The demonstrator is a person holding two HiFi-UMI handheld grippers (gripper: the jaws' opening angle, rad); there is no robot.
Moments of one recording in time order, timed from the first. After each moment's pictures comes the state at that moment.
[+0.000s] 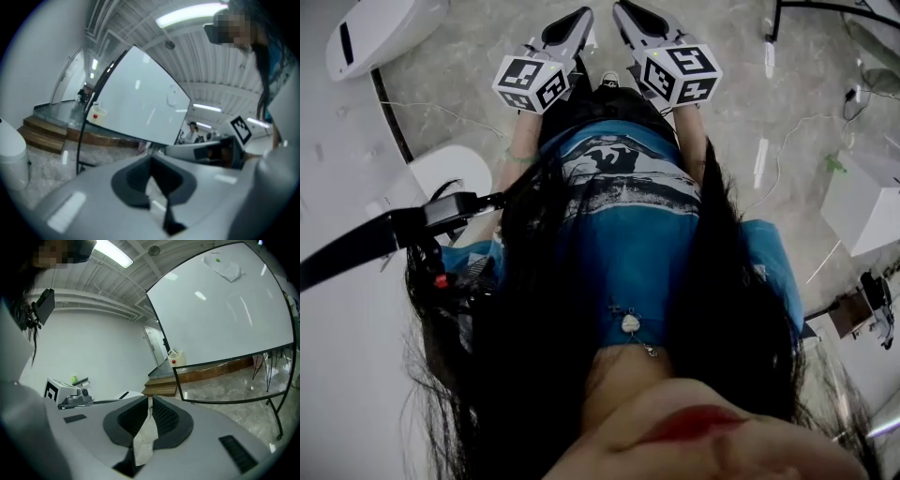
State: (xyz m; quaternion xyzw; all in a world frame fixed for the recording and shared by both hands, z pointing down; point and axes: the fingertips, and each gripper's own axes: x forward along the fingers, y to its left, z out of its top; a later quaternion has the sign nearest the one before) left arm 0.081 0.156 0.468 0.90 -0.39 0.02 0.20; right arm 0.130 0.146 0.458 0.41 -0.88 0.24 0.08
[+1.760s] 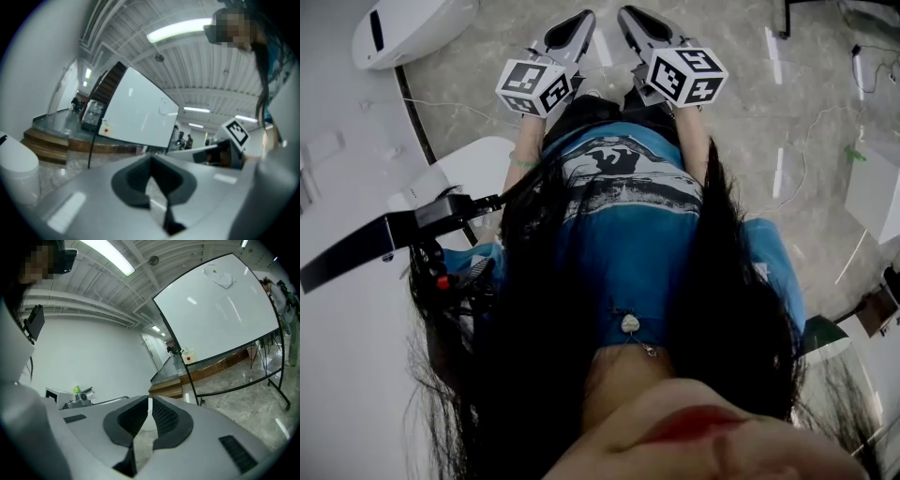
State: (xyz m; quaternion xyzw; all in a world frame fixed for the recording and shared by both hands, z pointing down) left arm -0.089 0.333 0.416 0.92 -0.37 0.00 0.15; right arm -0.032 0.327 0.423 0.44 -0.86 0.26 0.01
